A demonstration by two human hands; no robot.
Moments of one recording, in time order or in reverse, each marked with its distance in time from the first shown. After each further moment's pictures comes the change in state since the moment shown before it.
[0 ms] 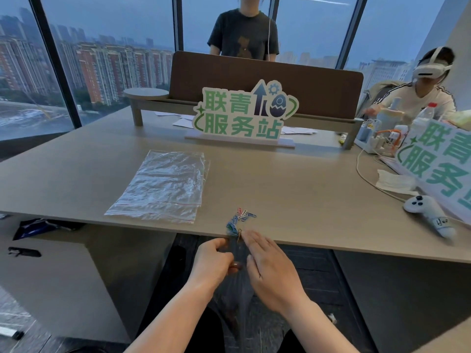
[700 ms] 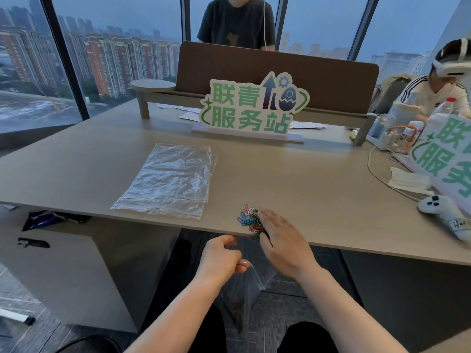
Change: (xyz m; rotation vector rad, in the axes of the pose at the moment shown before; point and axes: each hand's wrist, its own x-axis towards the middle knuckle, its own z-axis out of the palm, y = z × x) left_hand 0.008 -0.005 -0.002 0.081 -0.020 -0.038; right_hand 0.044 0.036 -0.010 -0.081 -0.090 0.056
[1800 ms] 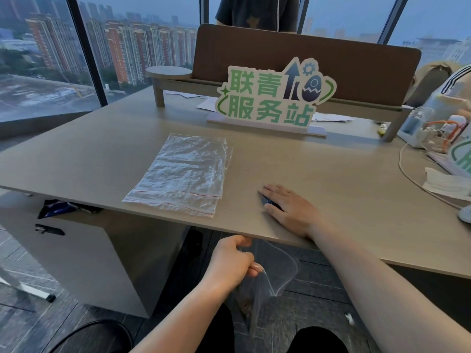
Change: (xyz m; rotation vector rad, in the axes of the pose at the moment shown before) left_hand 0.011 -0.004 -0.006 0.039 -0.016 -0.006; right_hand 0.095 0.035 -0.010 -0.015 -0.204 -0.113
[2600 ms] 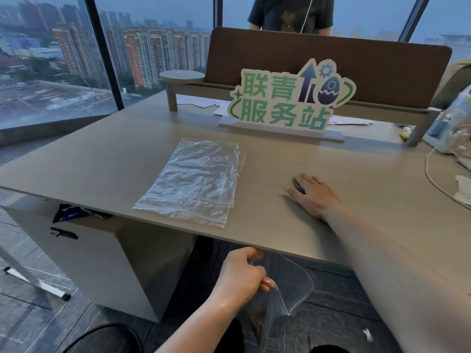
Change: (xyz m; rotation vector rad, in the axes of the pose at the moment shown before) left_hand 0.002 0.001 -0.001 0.003 0.012 -0.006; right_hand 0.054 0.049 -0.013 -0.037 0.069 0.311
